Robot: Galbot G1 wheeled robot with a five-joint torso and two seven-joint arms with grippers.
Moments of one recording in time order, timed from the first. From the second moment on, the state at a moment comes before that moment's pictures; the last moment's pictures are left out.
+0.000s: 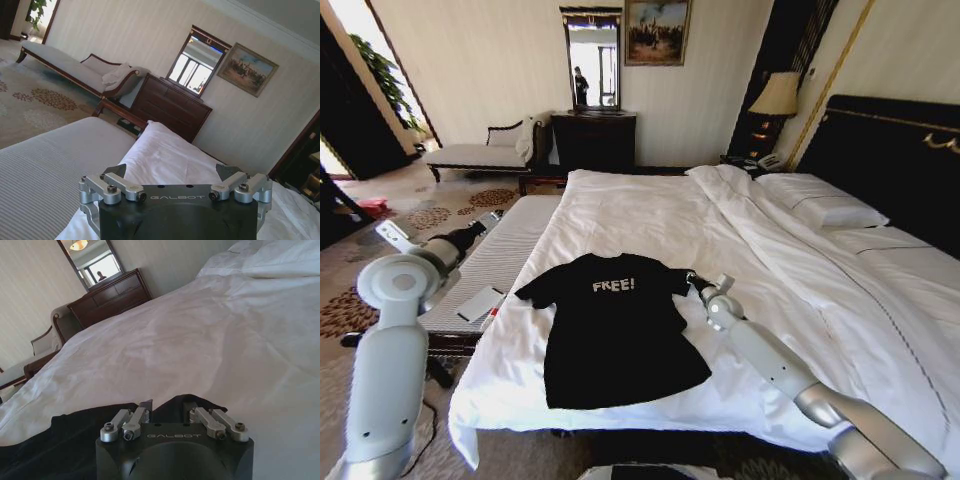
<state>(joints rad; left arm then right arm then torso) 0.81 -0.99 -0.80 -1.99 -1.35 0.71 -0.58 -0.56 1.01 -0.13 1.26 1.25 -0.05 0.28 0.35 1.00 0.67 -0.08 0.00</state>
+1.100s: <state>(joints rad) 0.88 -1.00 -0.83 -2.01 -1.32 0.71 -0.58 -0.56 1.04 -0.09 1.23 1.39 -0.09 0.34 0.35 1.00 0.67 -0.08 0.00</state>
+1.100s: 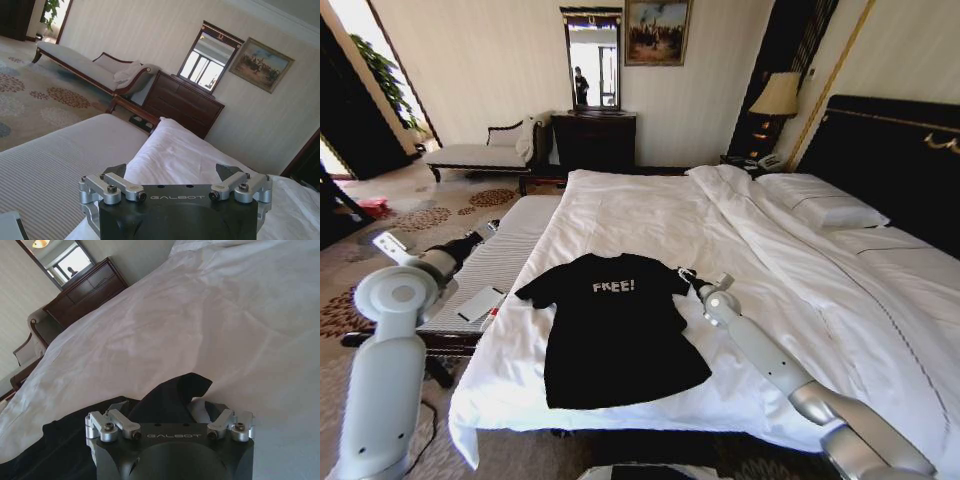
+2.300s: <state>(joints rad) 0.85 -1.01 -0.83 -2.00 -1.33 0.71 -0.58 -0.52 1.06 -0.29 1.40 1.31 -0.02 0.35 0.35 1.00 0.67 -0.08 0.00</state>
